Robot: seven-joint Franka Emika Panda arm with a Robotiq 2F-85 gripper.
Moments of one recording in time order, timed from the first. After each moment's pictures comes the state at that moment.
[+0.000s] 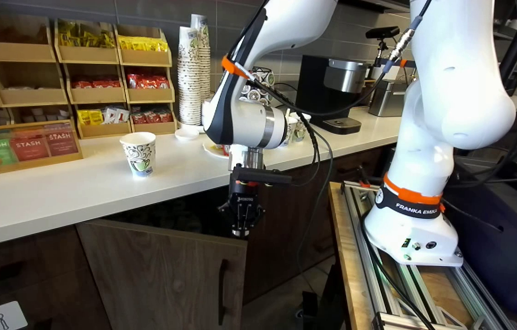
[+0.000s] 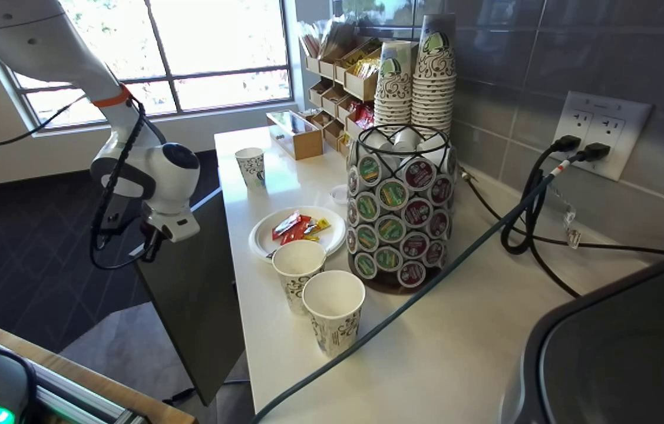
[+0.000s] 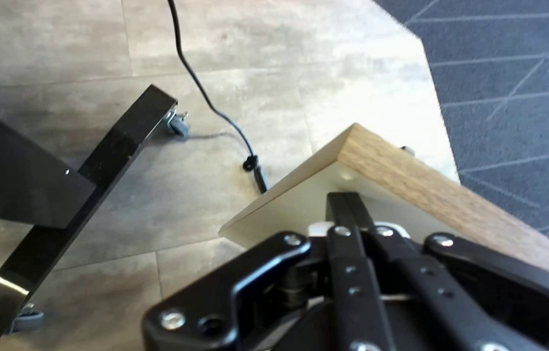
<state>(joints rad) -0.07 0.35 0.08 -2.56 1.06 2.50 -0.04</state>
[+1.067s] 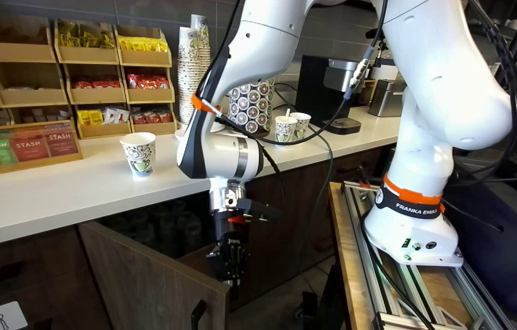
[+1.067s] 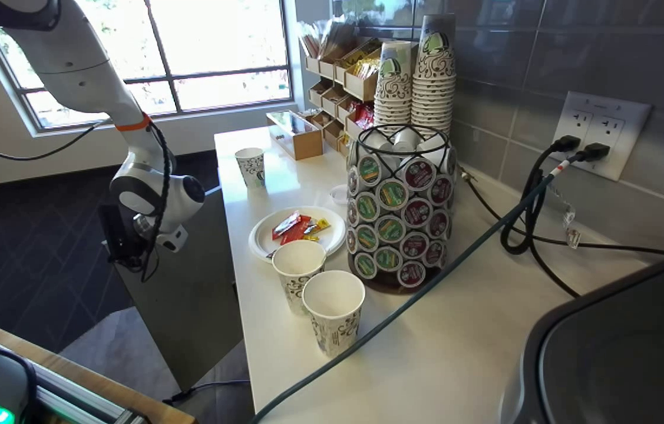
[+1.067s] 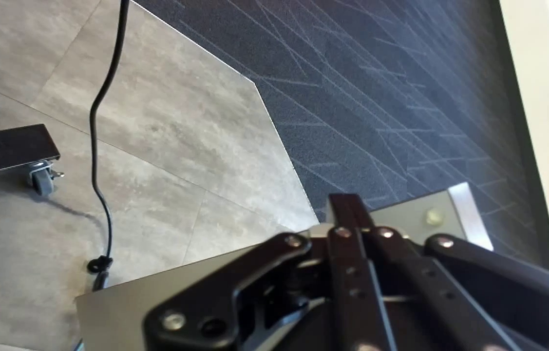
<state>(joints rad) -0.02 0.61 0.15 -2.35 1.14 2.22 -0.62</state>
